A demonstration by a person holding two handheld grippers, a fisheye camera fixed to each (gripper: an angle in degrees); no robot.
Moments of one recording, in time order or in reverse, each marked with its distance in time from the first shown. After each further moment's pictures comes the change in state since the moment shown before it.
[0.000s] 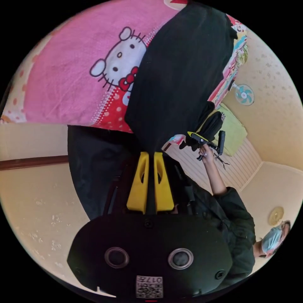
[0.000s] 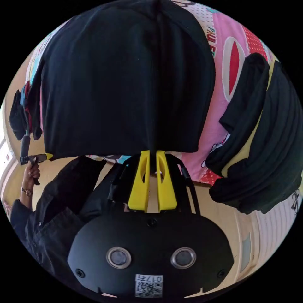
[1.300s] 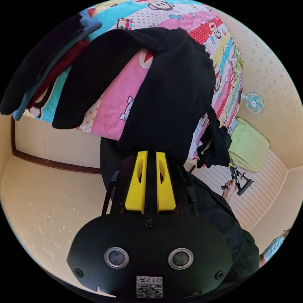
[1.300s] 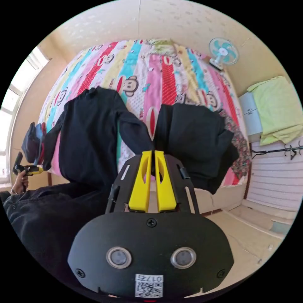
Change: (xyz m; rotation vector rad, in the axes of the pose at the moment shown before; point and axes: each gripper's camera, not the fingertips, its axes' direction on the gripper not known) left arm 0.043 0.096 -0.058 0.251 -0.321 0.006; right arm -0.059 0.283 -0.153 0.700 0.280 0.304
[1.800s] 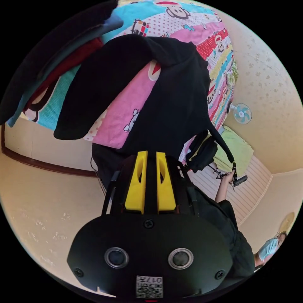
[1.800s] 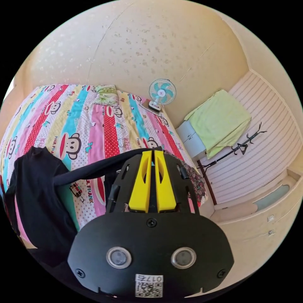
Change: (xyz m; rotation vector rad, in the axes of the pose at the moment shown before) left arm -0.095 -0.012 -0.042 0.038 0.198 -0.072; right arm -0.009 -0.090 -0.020 0.320 0.362 0.190
